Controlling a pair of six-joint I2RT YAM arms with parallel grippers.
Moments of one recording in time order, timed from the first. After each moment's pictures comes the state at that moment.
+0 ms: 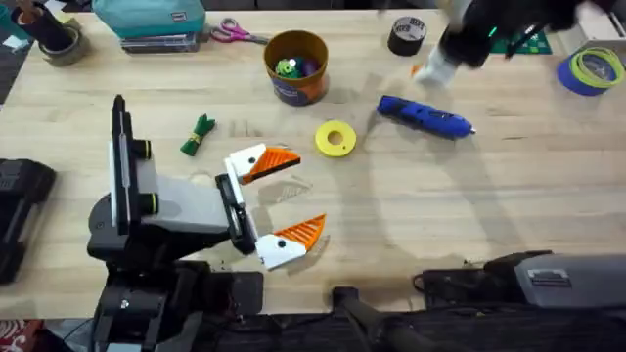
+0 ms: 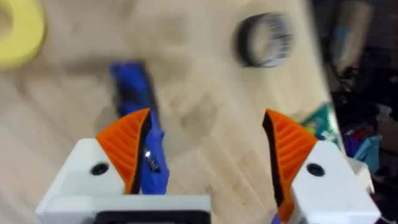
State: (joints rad) left arm -0.04 0.01 0.01 -0.13 1.15 -0.02; right arm 0.19 1.52 1.37 -0.80 0.02 -0.84
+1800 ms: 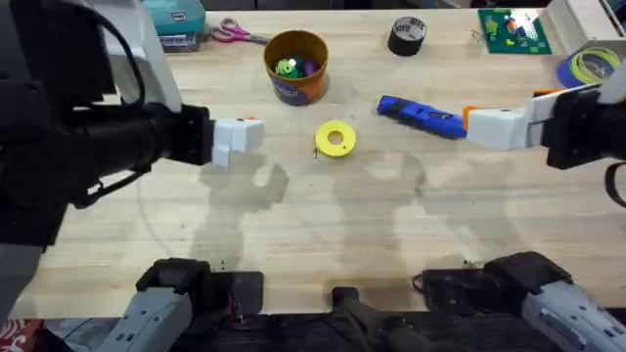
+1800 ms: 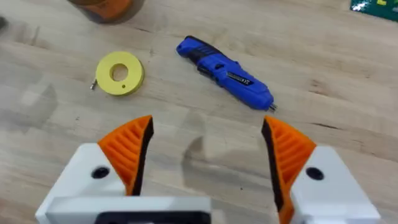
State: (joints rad) left arm -0.04 0.82 0.87 -0.90 0.21 0.08; right arm 0.19 0.77 1.08 -1.11 -0.03 0.01
